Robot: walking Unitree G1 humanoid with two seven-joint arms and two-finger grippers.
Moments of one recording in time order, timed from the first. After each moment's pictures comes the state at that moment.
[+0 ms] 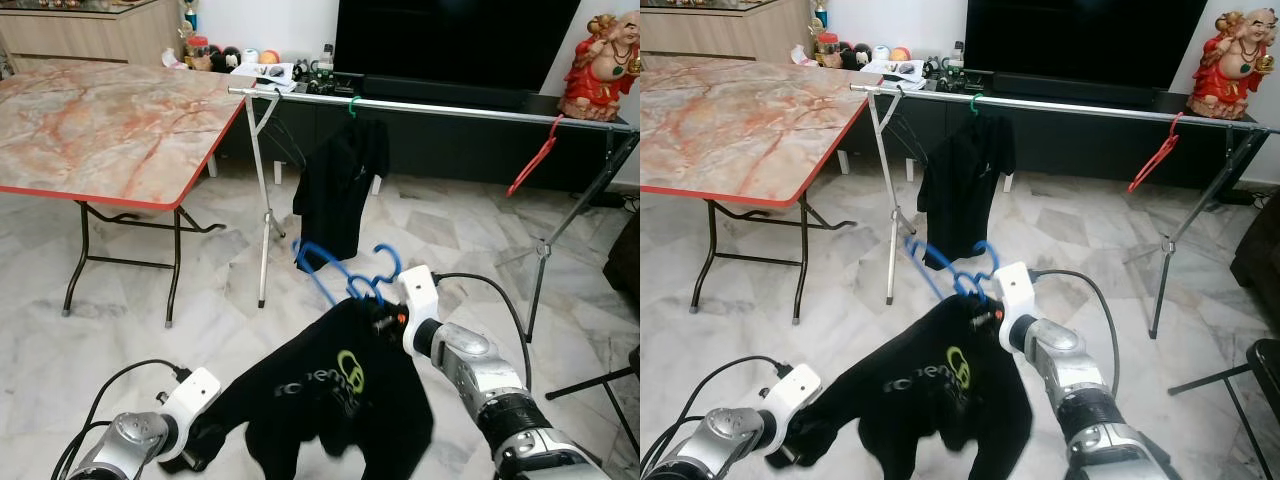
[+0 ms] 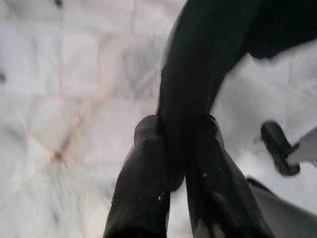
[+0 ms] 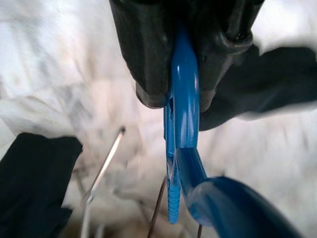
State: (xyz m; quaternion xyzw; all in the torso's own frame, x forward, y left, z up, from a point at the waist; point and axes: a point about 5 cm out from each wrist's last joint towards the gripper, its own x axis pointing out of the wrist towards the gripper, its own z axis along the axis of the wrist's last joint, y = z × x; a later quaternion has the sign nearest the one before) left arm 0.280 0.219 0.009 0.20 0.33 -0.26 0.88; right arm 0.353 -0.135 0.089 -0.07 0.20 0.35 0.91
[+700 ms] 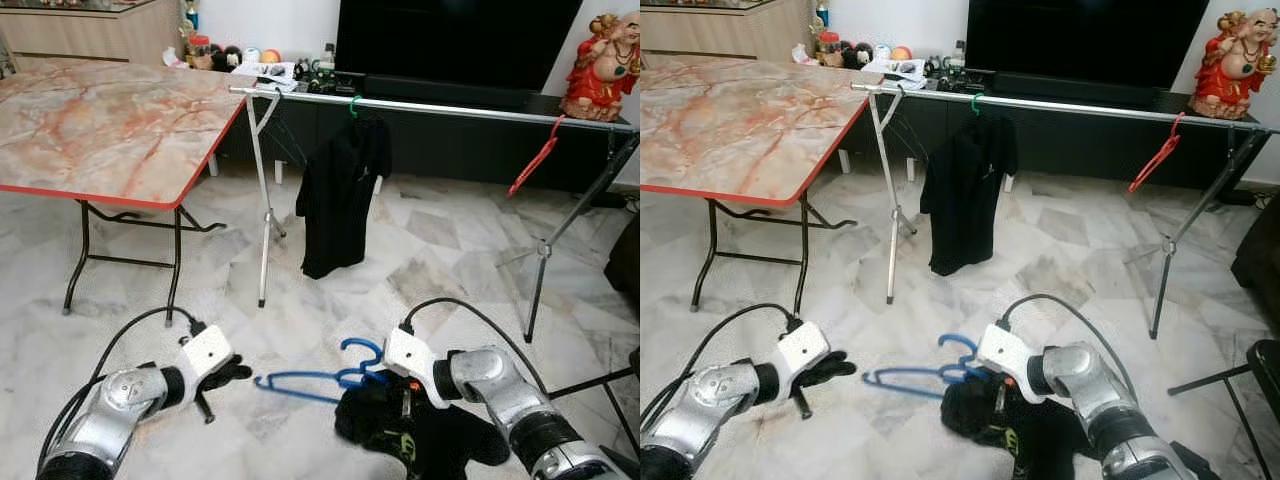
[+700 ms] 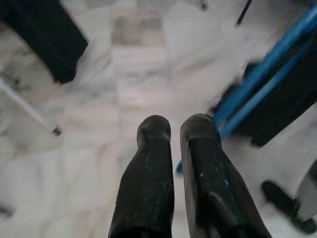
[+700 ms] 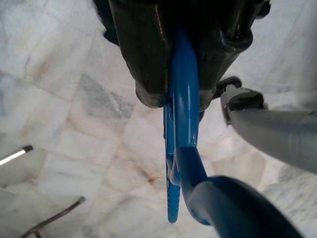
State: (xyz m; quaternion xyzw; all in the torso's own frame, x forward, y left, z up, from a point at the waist) left arm 0.296 0.193 0.077 0.21 0.15 -0.40 0.88; right arm 0.318 -0.152 0.069 -0.22 0.25 0.58 0.74
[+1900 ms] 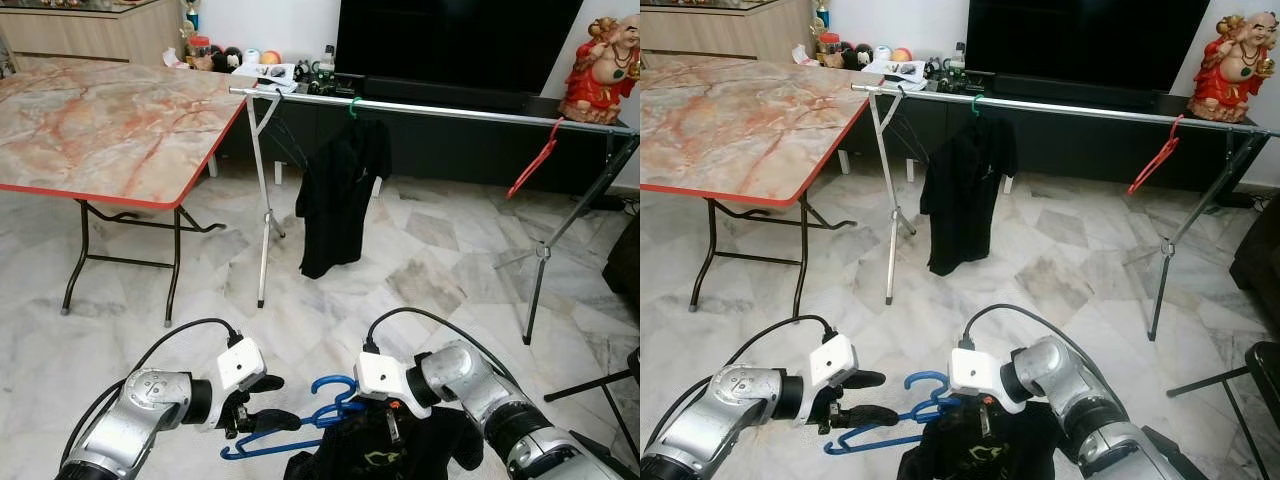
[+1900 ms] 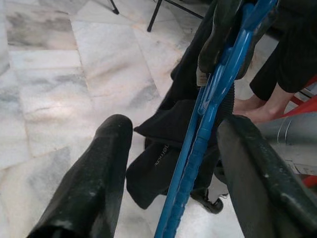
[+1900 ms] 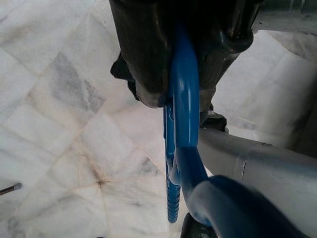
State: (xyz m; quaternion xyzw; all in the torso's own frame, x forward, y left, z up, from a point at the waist) left arm 0.272 0.157 0.081 0.14 0.21 -0.54 0.80; right arm 0.312 -0.117 0.065 -0.28 0.25 0.67 0.64
